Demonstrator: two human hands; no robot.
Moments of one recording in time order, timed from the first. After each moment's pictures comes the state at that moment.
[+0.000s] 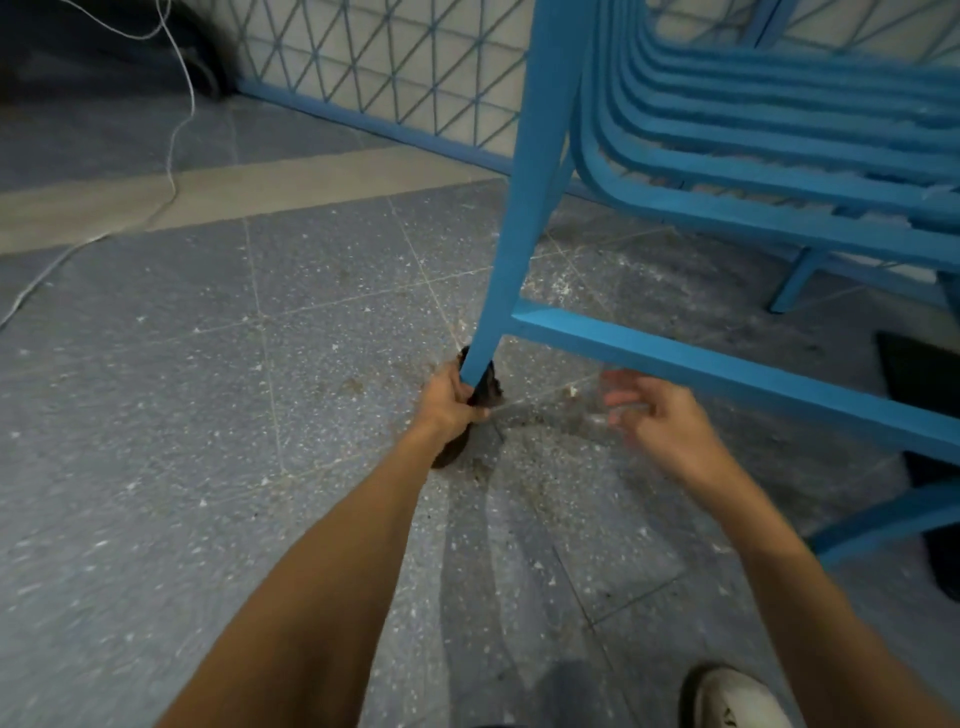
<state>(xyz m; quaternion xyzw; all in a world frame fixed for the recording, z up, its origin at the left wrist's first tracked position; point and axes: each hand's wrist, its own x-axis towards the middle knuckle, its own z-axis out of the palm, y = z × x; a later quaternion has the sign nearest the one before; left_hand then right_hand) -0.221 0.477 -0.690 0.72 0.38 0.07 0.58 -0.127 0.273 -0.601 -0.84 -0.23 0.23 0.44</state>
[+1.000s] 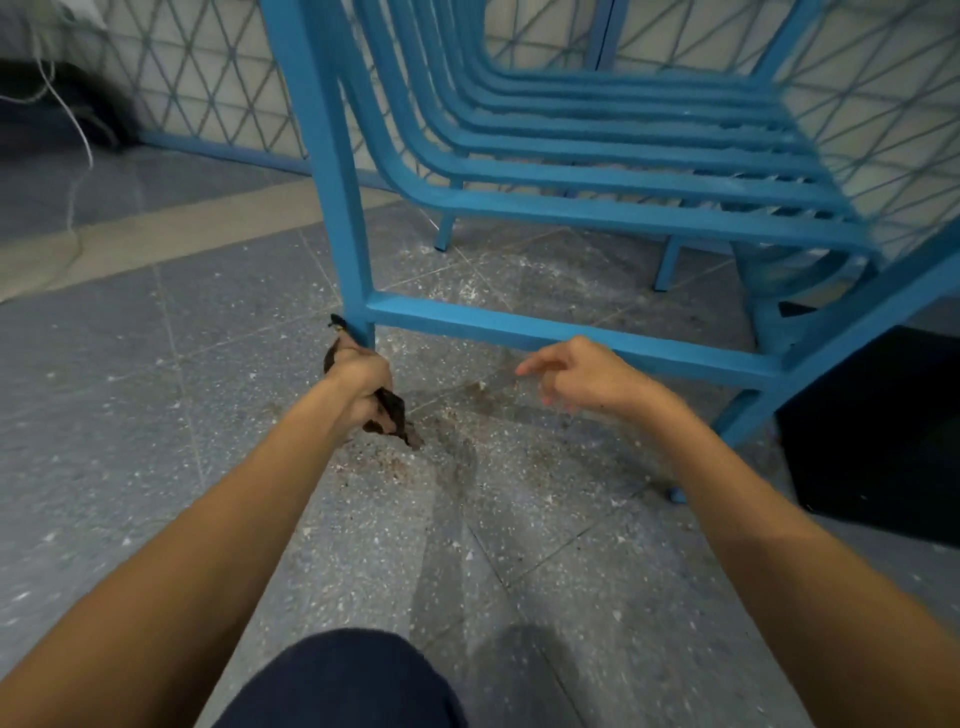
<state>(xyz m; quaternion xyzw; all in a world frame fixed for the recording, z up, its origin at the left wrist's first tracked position) -0.199 0.436 -0.603 0.58 0.49 0.09 0.64 -0.096 0.218 -0.530 -0.88 -0.32 0.28 0.23</state>
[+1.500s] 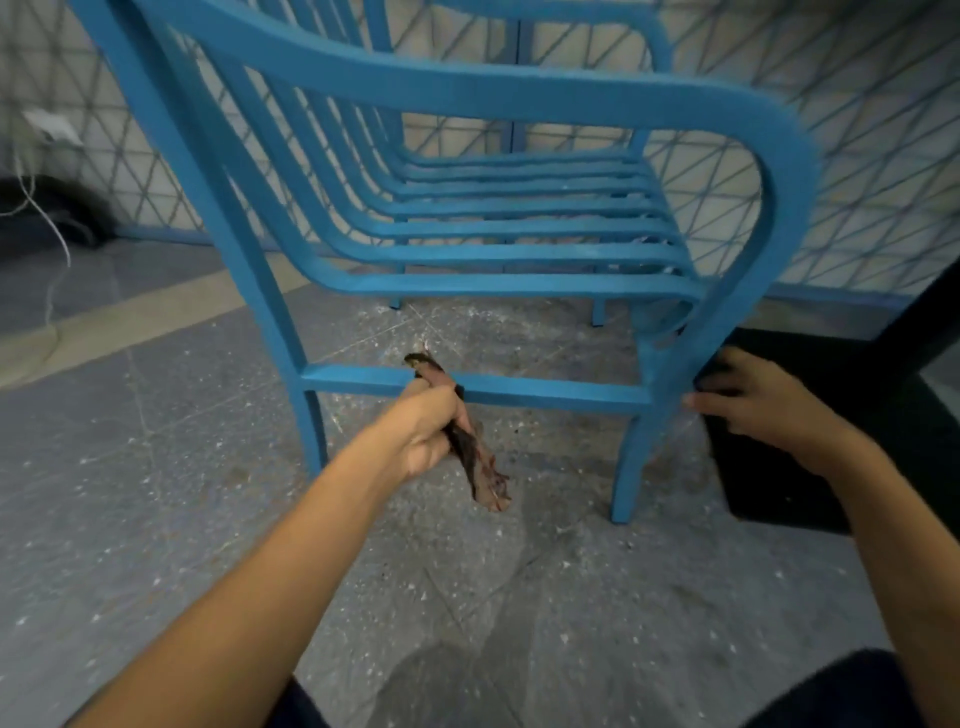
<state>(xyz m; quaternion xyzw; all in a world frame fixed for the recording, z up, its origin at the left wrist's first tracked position) -0.168 0.275 -0.491 0.54 0.37 0.04 0.75 -0.026 -0.006 -0.472 -0.93 -0.15 0.14 0.32</state>
